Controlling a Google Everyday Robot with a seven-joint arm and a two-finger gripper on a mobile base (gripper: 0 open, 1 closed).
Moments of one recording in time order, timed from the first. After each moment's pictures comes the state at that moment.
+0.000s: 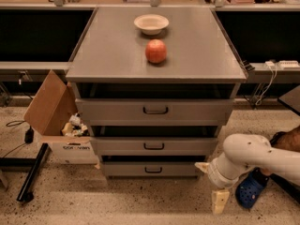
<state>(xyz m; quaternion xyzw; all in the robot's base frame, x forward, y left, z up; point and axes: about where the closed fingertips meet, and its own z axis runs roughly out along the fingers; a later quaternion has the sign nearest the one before) 0.427 -0.224 0.482 -0.74 0.65 0.11 0.09</state>
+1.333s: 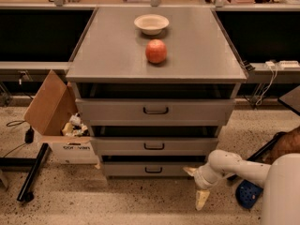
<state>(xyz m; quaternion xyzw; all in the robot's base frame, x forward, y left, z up) 0.511 -0.215 0.281 -0.75 0.62 0.13 0.15</state>
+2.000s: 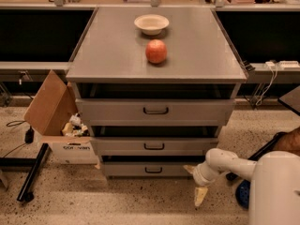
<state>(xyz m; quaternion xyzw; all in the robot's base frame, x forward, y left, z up) 0.535 -0.222 0.256 -0.75 0.64 0.12 0.15</state>
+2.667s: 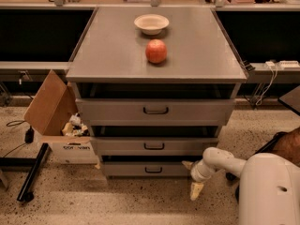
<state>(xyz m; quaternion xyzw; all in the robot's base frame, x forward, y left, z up) 0.574 -0.217 0.227 -0.74 0.65 0.10 0.17</state>
